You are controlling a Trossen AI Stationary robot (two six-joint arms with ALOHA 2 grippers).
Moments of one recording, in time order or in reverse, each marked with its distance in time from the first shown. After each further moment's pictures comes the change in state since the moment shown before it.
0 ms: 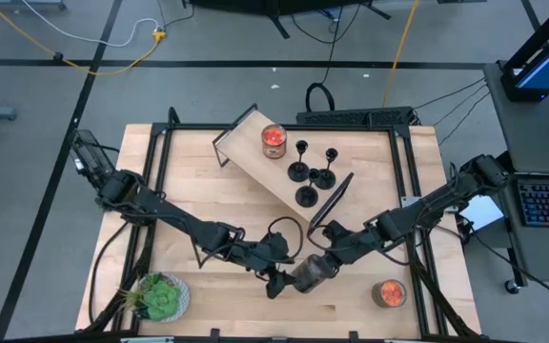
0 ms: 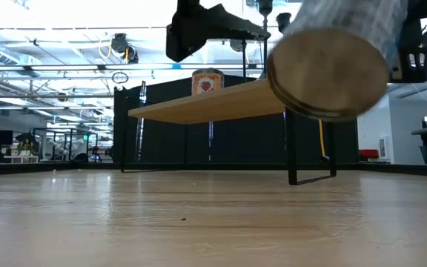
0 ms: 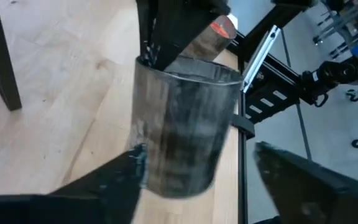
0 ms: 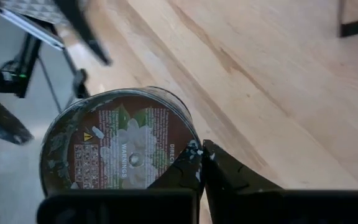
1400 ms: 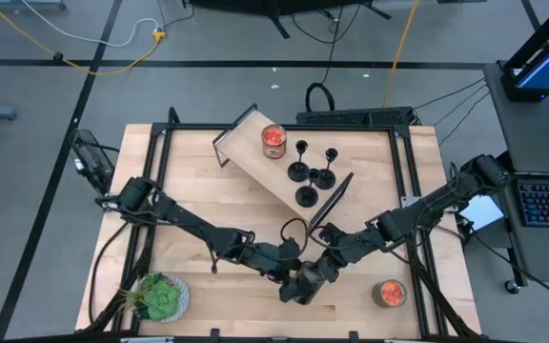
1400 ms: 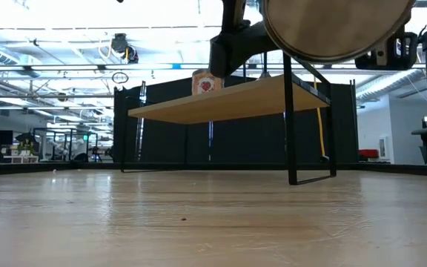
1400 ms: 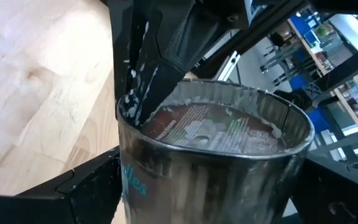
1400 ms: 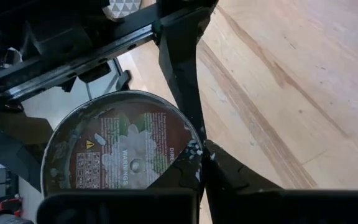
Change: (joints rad) left arm 0.014 0.147 0.027 0.314 0.098 -0.088; right arm -0.003 -0.002 0.001 0.149 -0.007 -0.071
